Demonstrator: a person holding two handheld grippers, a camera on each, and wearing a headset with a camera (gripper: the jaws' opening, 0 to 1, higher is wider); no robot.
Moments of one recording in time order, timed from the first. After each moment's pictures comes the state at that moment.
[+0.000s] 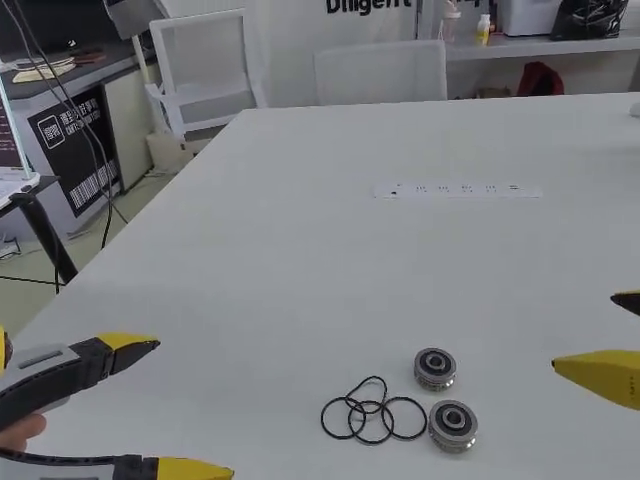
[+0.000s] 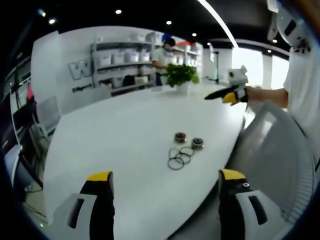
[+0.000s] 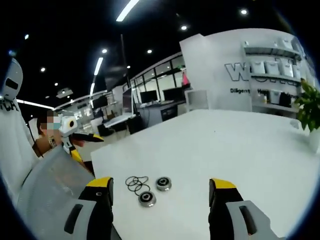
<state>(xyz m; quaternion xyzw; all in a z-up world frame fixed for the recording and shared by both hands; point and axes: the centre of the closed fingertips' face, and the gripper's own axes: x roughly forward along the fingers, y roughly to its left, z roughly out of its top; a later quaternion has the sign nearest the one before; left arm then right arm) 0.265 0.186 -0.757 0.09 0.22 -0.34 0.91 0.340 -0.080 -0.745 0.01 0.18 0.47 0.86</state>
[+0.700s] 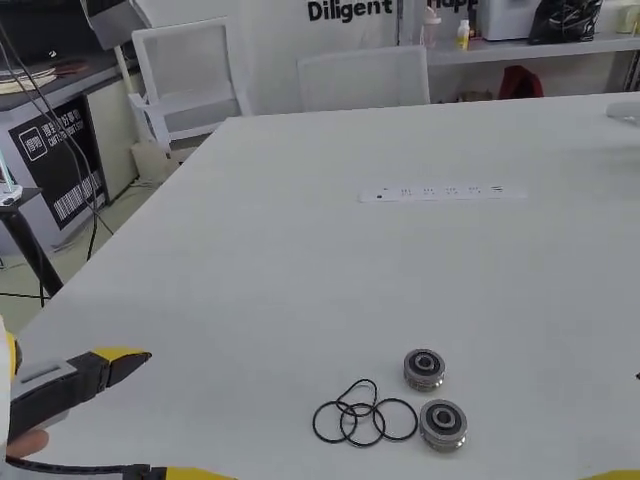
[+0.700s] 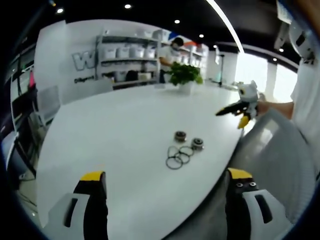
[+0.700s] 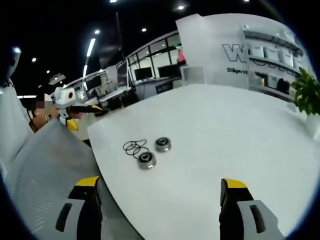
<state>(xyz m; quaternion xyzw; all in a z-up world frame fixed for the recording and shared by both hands) 0.271 0.184 -0.769 0.05 0.24 -0.33 0.91 0.302 -0.092 -0.807 -0.04 0.28 0.45 0.85</state>
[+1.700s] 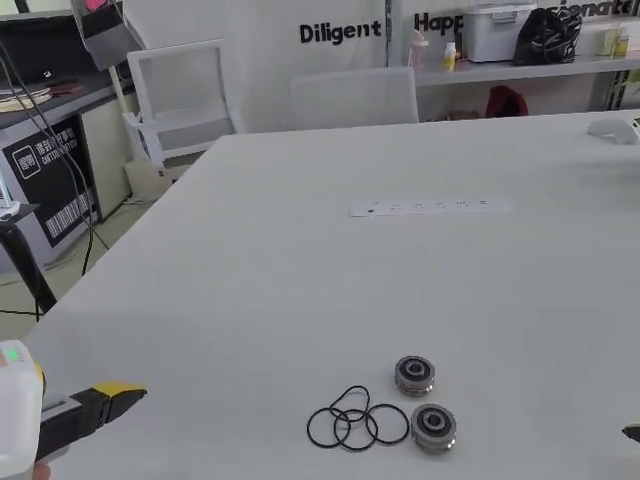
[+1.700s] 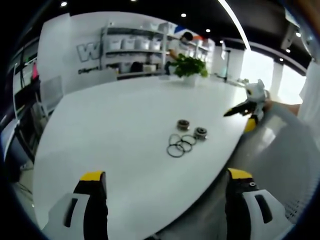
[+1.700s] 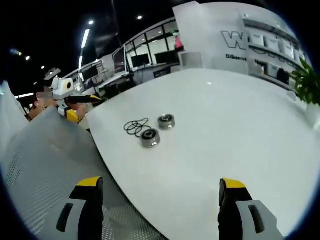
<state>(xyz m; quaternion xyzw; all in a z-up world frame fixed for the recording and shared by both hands) 0.261 0.188 -0.793 0.05 0.28 -0.31 0.91 0.278 -0.099 -0.837 -0.05 0.33 0.44 0.83</state>
